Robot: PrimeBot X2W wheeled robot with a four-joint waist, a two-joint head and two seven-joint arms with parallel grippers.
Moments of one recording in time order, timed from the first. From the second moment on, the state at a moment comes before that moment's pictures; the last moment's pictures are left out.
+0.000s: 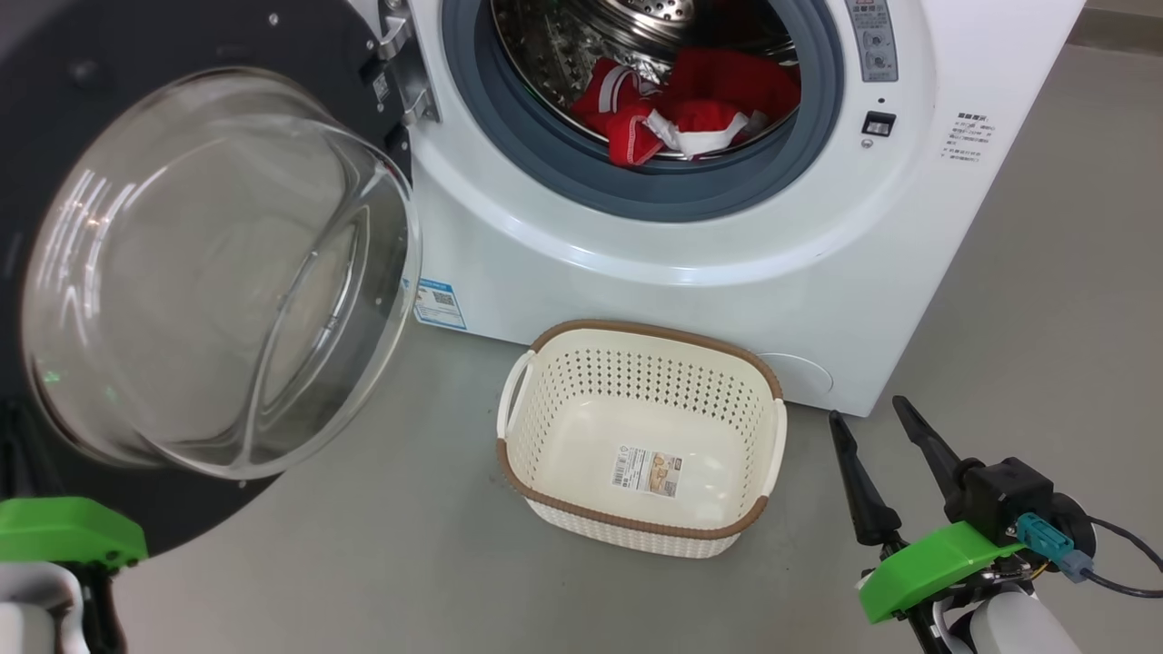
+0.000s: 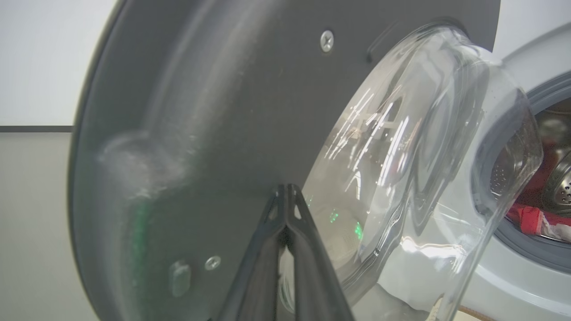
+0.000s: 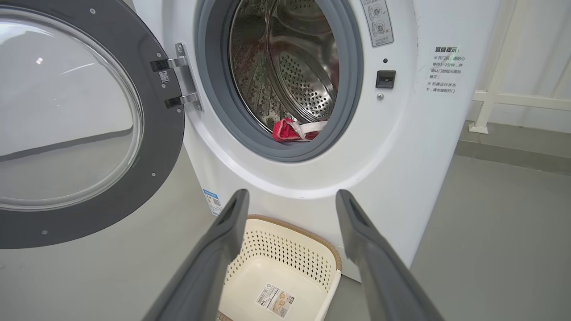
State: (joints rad) left arm -0.36 0.24 0.18 0.55 -0.43 0.12 -0.25; right arm -0.15 -0.05 0.05 0.38 0.22 0.12 -0.26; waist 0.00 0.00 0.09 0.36
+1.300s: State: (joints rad) left arm -0.27 0.11 0.34 0.18 -0.30 -0.03 -0.25; right arm -0.18 -0.05 0.05 0.35 0.26 0.12 -0.26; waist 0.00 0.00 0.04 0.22
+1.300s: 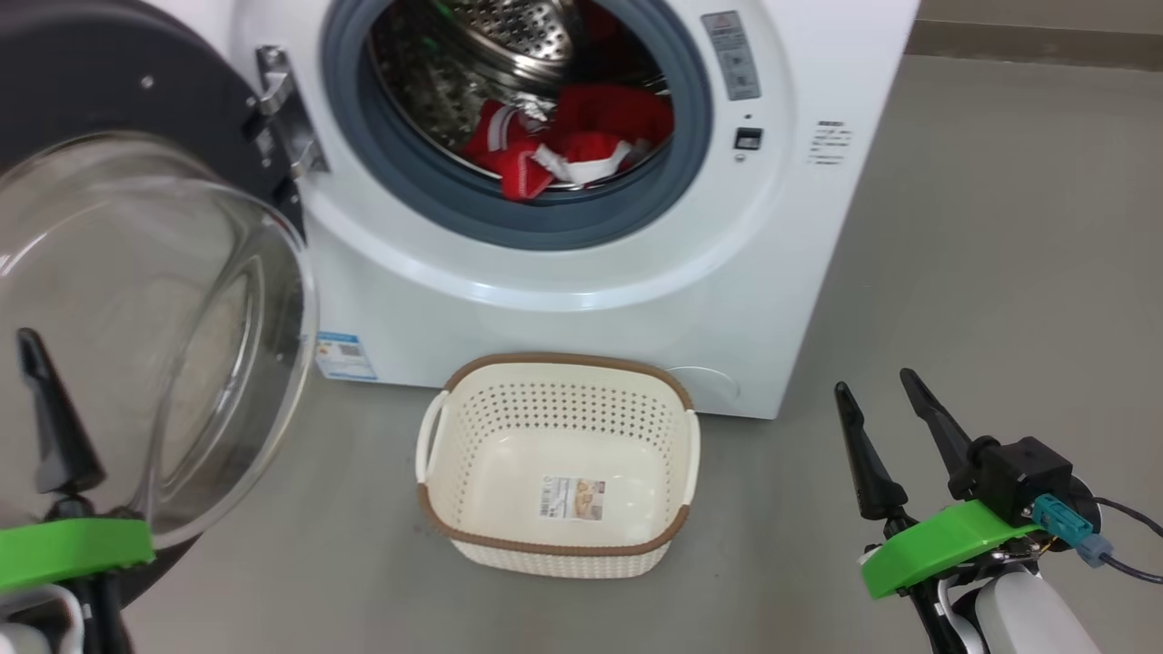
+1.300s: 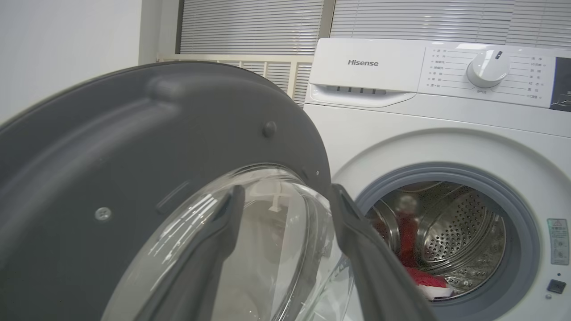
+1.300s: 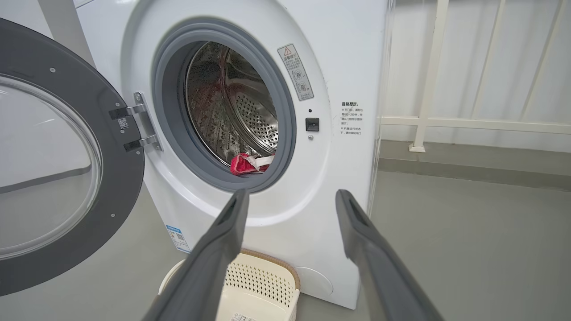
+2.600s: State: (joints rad) left arm 0.00 0.06 0.07 0.18 -0.24 -0.10 -0.25; right arm -0.07 -0.05 0.04 0.22 0.26 0.12 -0.26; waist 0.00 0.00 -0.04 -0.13
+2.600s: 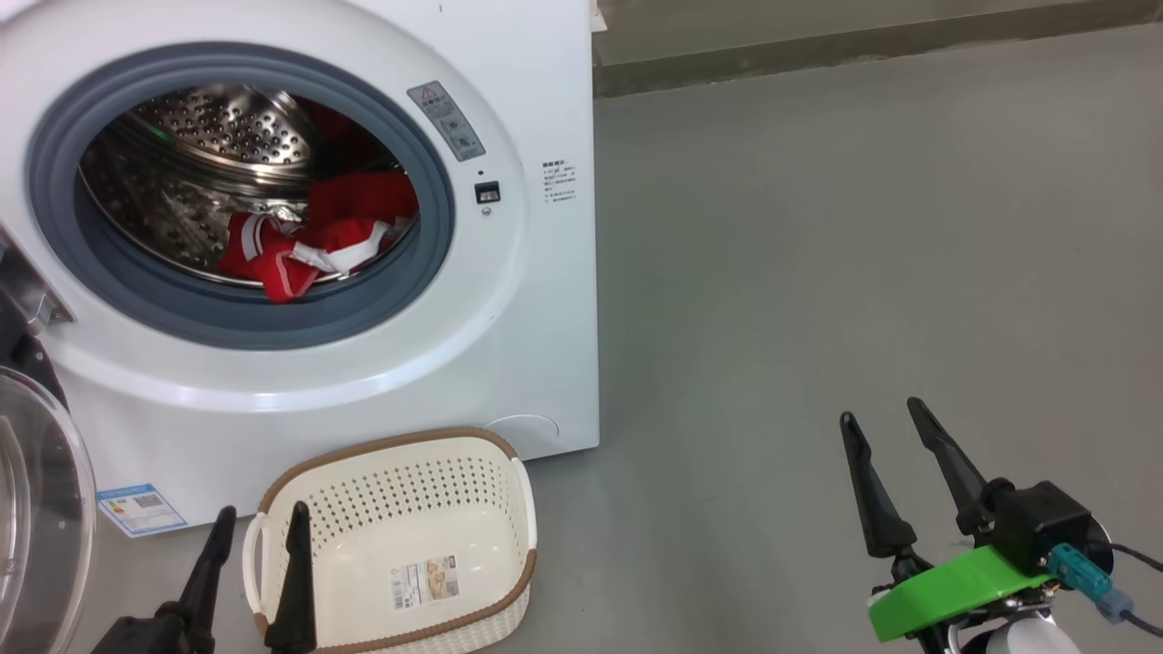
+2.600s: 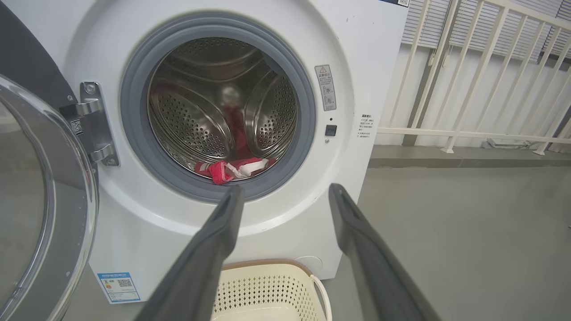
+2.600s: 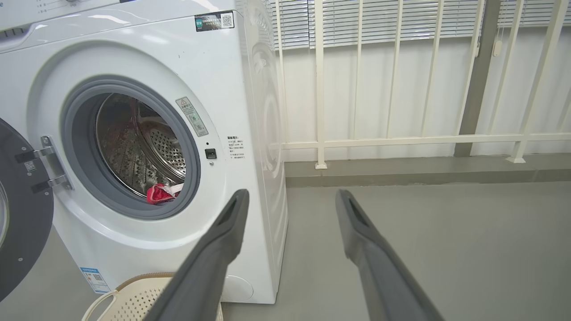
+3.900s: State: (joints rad) left arm 0.05 0.05 0.07 0.16 -0.18 -0.07 -0.25; right arm -0.02 -0.05 0.03 0.22 0.24 0.12 -0.26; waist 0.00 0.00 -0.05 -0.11
